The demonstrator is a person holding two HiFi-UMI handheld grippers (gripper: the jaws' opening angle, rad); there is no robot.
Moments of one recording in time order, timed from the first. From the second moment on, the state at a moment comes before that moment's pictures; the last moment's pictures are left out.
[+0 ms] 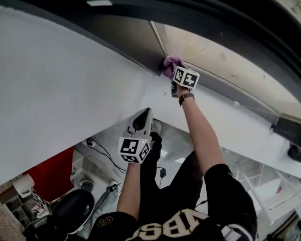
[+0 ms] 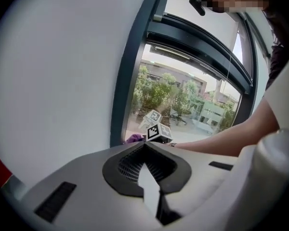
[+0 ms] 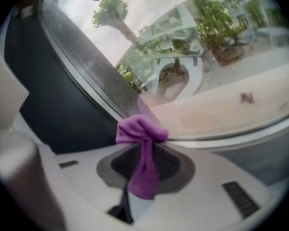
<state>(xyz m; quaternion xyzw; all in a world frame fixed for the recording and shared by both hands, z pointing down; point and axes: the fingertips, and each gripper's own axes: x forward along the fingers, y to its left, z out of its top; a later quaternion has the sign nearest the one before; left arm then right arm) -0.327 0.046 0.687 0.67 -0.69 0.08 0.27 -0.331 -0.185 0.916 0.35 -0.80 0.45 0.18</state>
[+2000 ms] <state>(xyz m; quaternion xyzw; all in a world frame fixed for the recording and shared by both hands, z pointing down) -0.107 -0.057 0.402 0.85 -0.51 0.04 0.16 0.018 -0.057 0.420 0.51 -0.84 0.16 0.11</state>
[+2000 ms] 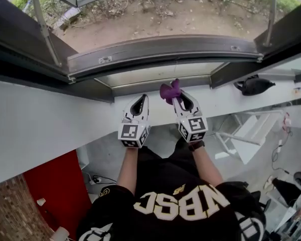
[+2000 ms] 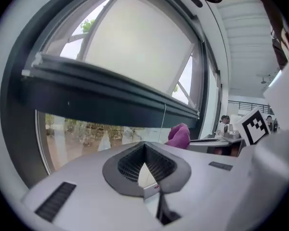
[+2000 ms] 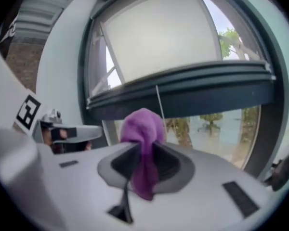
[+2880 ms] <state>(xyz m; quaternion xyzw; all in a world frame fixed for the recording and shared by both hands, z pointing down) -0.130 -0.094 0.226 0.82 -0.57 -0.03 0.01 -0.009 -0.099 0.241 0.54 -0.84 0.03 0.00</state>
